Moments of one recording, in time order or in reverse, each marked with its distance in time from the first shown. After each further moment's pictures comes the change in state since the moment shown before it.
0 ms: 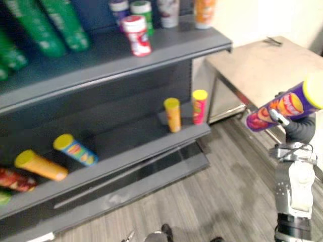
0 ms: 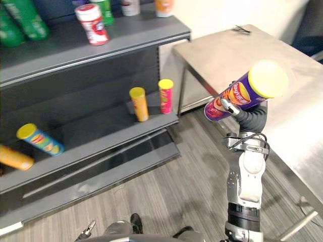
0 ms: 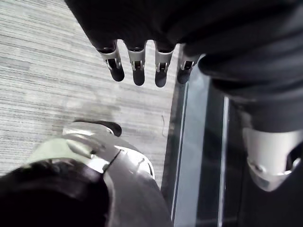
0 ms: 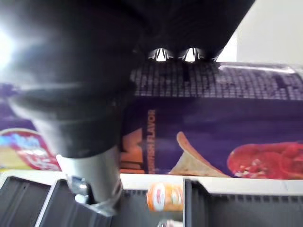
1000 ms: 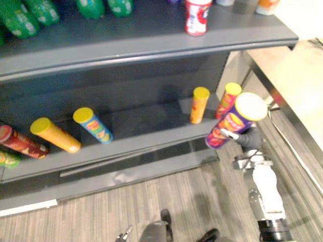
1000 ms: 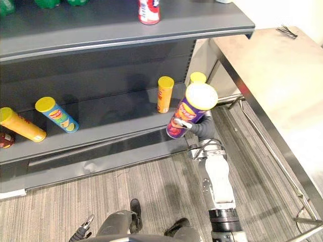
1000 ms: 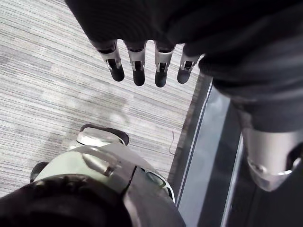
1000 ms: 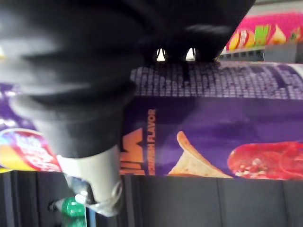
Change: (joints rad) left arm -0.033 0.014 -0.005 -0.024 0.011 -0.009 0.007; right arm 0.036 0.035 0.354 0.090 -0.041 0.014 0.078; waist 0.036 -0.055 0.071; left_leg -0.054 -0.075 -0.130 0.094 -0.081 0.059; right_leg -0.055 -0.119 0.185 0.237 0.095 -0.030
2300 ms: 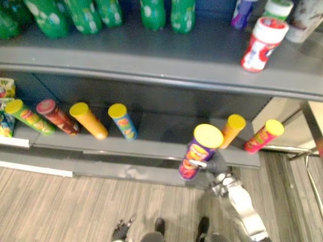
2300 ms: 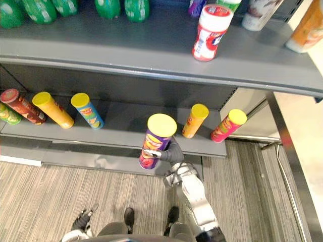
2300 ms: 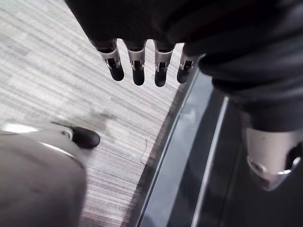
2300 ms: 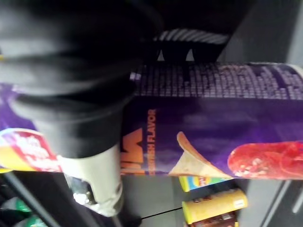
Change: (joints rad) left arm -0.110 0.010 -0.157 -0.069 0.128 -0.057 0.193; right arm 0.070 0.053 0.275 0.155 -0.078 -0.005 -0.019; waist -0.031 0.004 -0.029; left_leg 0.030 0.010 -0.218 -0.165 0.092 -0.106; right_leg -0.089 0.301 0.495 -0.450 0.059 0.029
